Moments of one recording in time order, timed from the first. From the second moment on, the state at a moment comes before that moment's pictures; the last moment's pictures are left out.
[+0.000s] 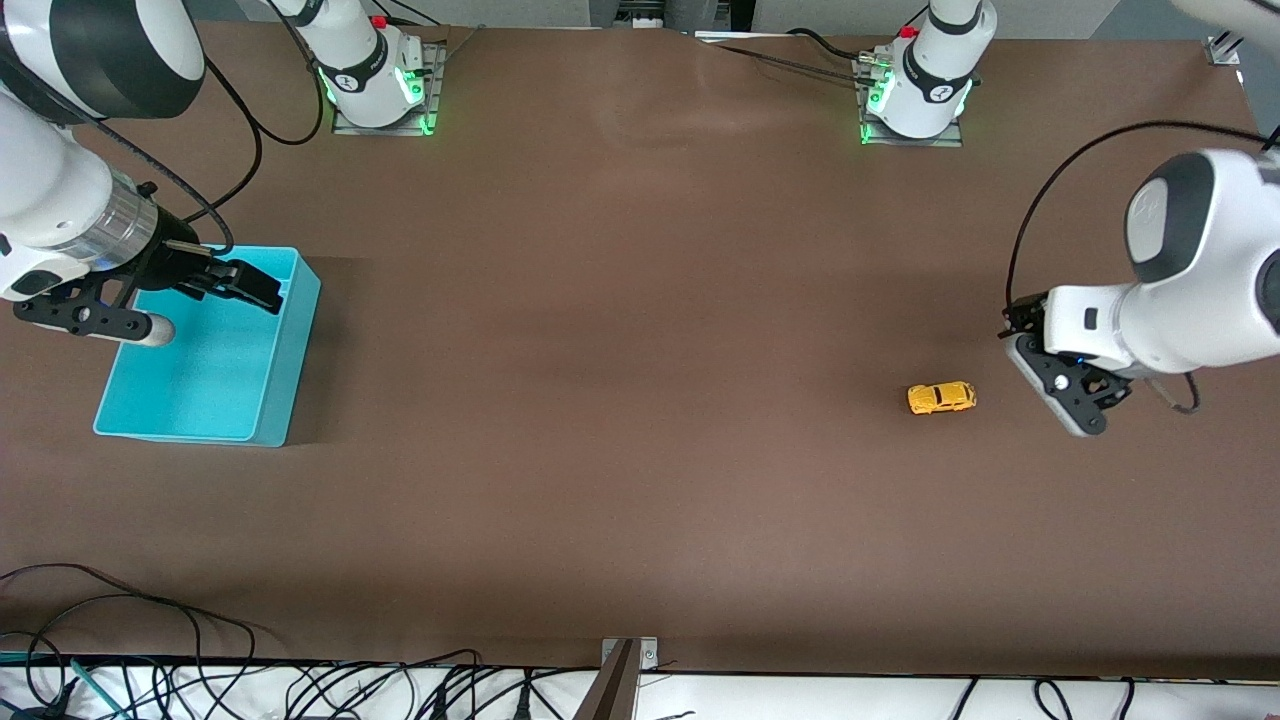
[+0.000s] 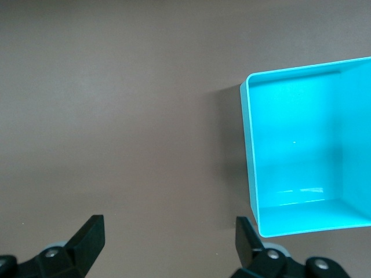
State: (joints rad) left arm 0.03 0.38 -0.08 -1.57 0.03 1.79 0.99; right arm 0.26 0.13 -0.14 -1.62 0.04 1.72 0.29
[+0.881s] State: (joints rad) left arm 0.03 0.46 -0.08 -2.03 0.15 2.44 1.28; right arm 0.26 0.14 -0.14 -1.61 0.03 1.72 0.28
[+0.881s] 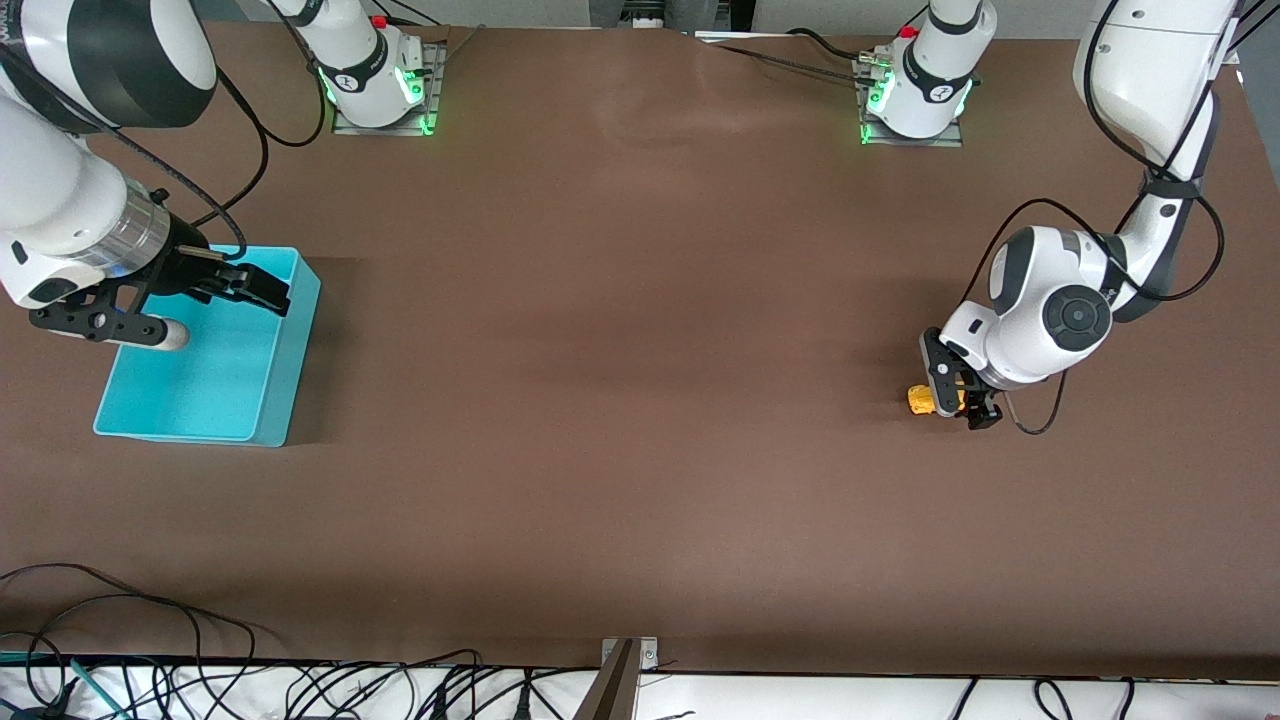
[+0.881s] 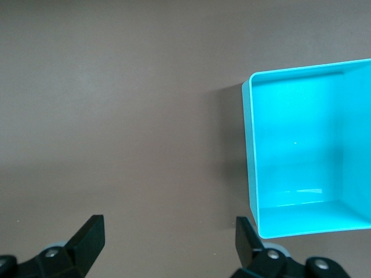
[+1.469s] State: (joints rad) left arm 0.06 0.52 -0.08 -2.03 0.15 2.52 1.32; right arm 0.26 0.14 -0.14 -1.61 0.03 1.72 0.28
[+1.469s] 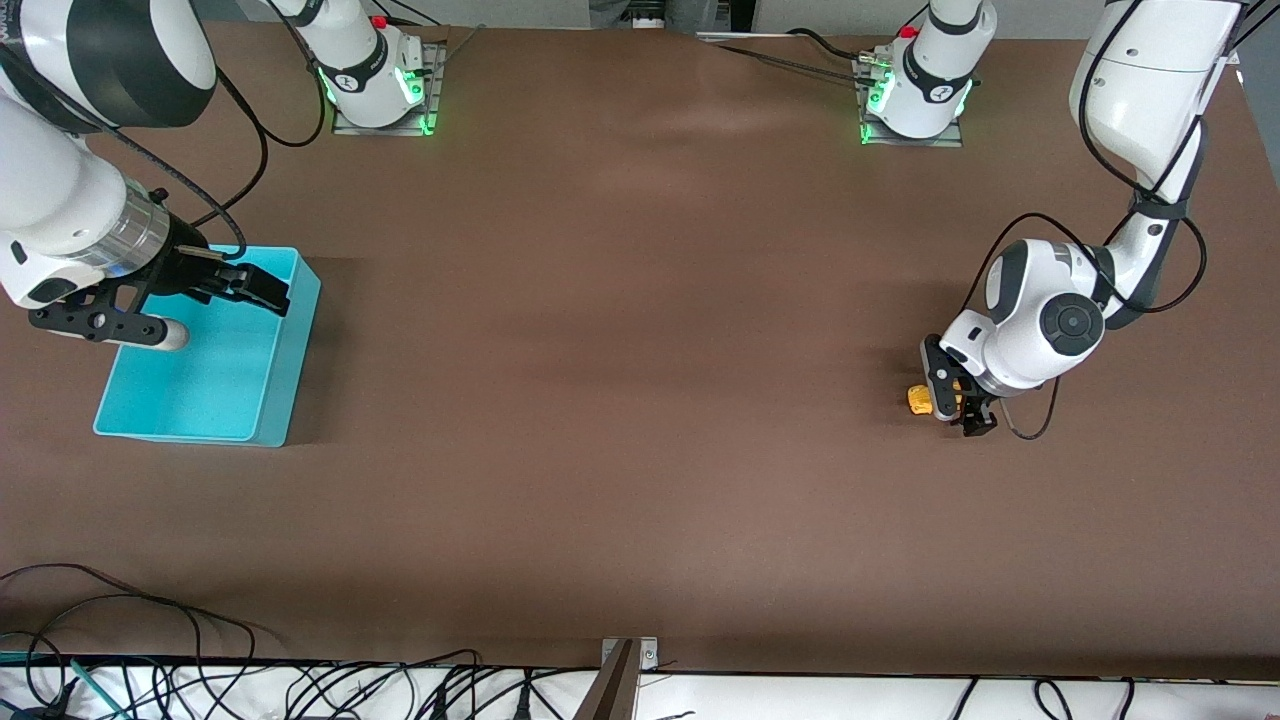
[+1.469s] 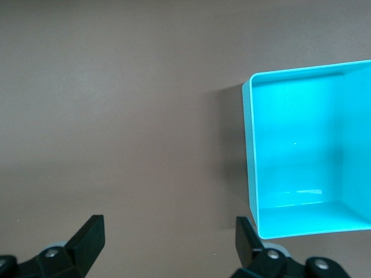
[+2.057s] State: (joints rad) left arm 0.06 0.52 -0.10 -2.03 0.15 2.52 1.37; right arm 0.26 0.14 -0.14 -1.61 0.03 1.72 0.28
